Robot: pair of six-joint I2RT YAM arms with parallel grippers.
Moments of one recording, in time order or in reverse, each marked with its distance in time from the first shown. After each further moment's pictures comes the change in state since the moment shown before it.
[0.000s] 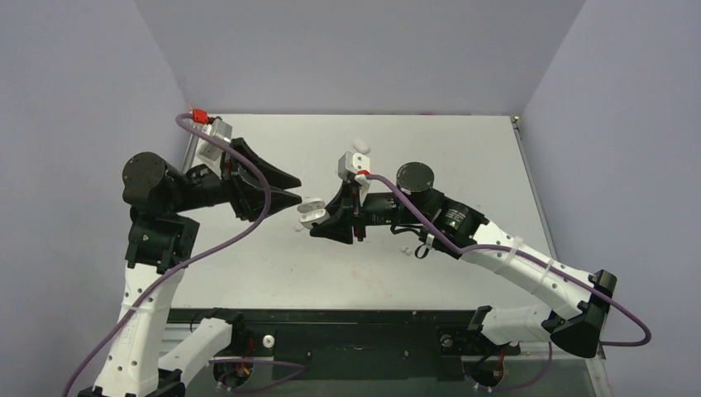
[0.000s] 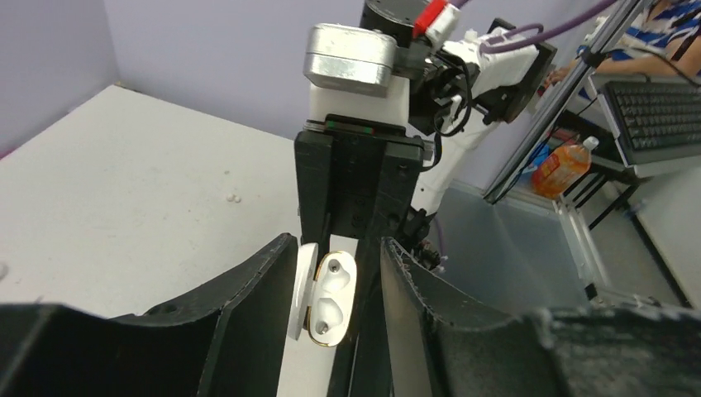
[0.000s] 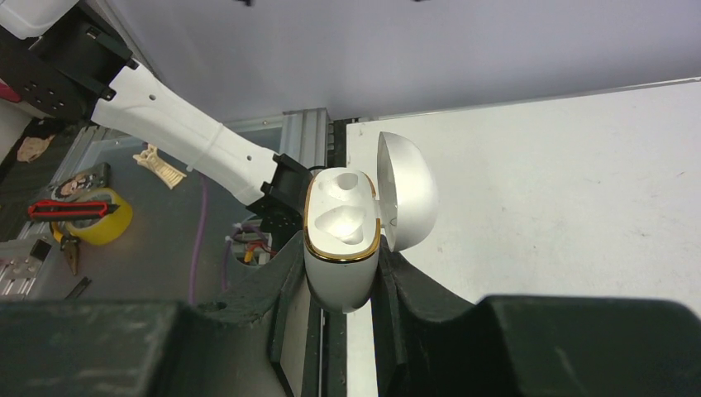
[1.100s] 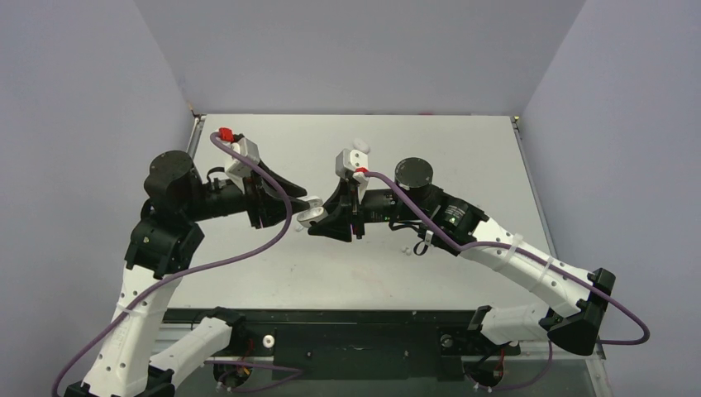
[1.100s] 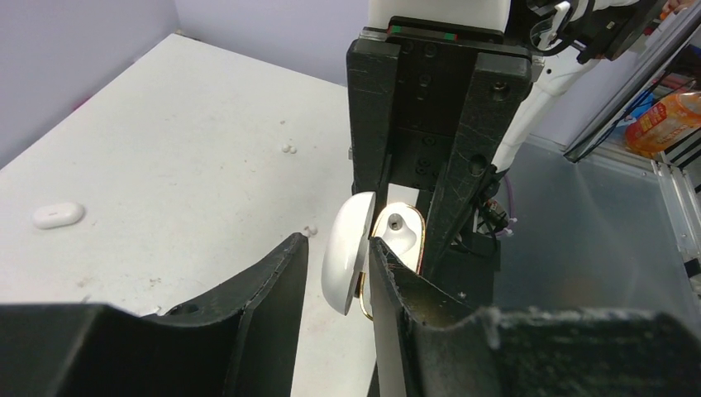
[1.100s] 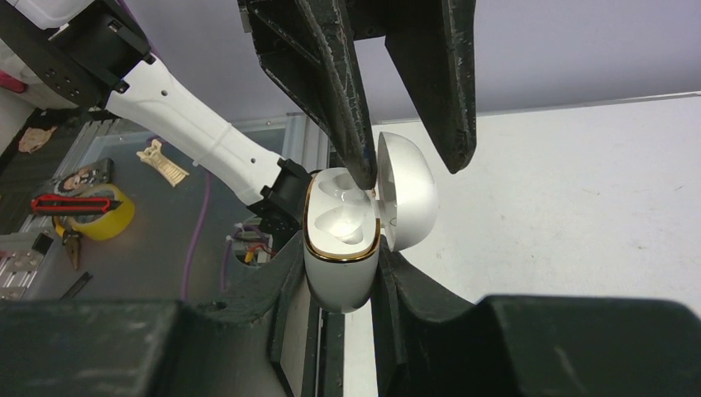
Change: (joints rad) left arm -0.131 -0.019 0.027 -0.390 -0.211 0.457; right arm 0.002 0.023 0.050 -0.029 -0.023 -0.019
